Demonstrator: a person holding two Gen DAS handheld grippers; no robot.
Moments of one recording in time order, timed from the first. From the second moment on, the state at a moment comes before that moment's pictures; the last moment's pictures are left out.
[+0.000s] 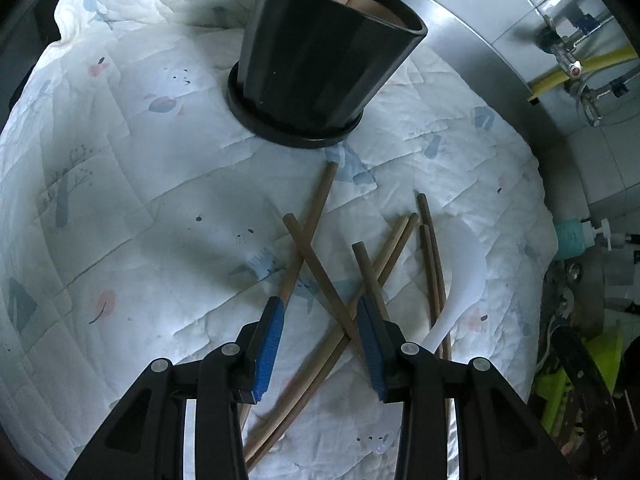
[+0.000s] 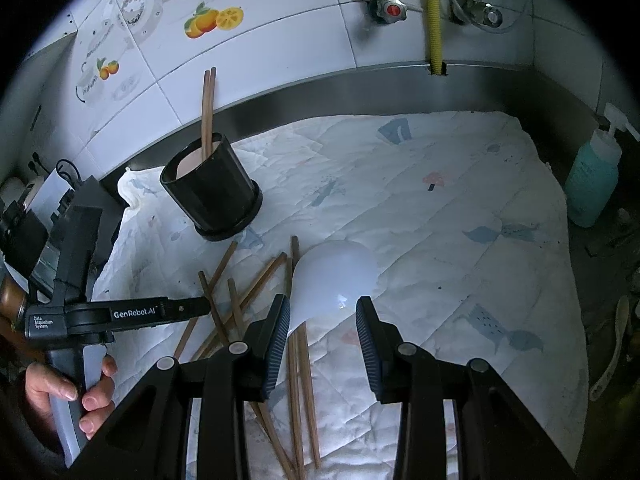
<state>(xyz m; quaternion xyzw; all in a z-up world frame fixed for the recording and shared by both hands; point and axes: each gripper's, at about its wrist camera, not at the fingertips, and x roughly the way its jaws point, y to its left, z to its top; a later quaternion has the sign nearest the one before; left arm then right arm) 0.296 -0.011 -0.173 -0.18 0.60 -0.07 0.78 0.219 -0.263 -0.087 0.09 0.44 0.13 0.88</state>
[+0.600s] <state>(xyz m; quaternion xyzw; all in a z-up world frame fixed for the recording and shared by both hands) 0.304 0.003 -0.182 -0.22 0.59 -0.07 0.77 0.218 -0.264 -0.097 0.08 0.46 0.11 0.88</state>
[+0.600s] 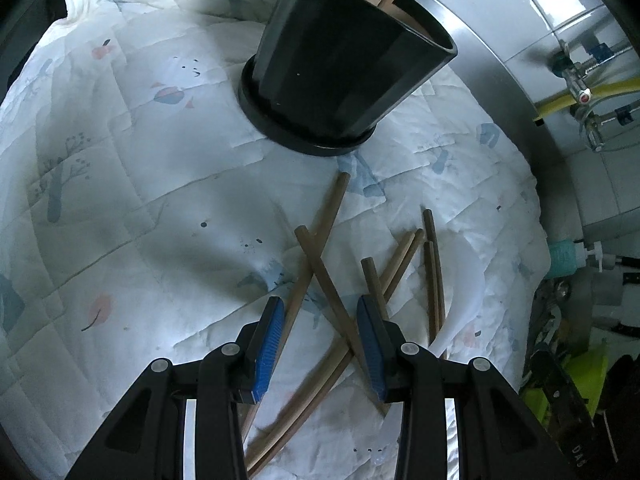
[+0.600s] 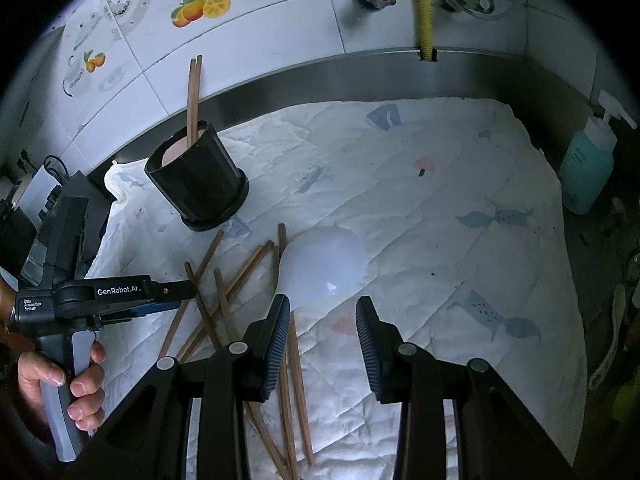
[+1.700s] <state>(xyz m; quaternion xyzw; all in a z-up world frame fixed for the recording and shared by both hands) 0.312 0.003 -0.190 -0.22 0.60 -0.10 0.76 0.228 -0.248 -0.095 0.07 0.47 0.07 0.88</state>
